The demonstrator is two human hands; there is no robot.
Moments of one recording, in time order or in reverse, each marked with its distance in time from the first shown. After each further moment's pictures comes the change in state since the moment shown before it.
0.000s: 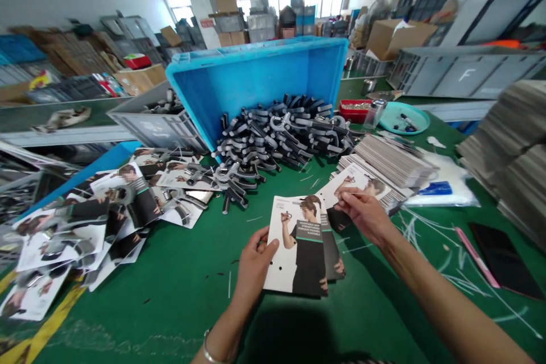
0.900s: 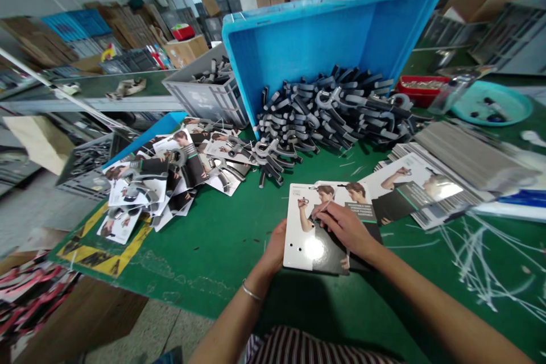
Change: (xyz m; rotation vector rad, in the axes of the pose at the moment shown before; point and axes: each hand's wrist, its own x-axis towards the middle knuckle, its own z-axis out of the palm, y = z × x) left_hand 0.025 -0.047 -0.049 -0.276 -0.052 -0.101; right_hand -0.021 0.072 0.107 -0.896 -0.582 -0.279
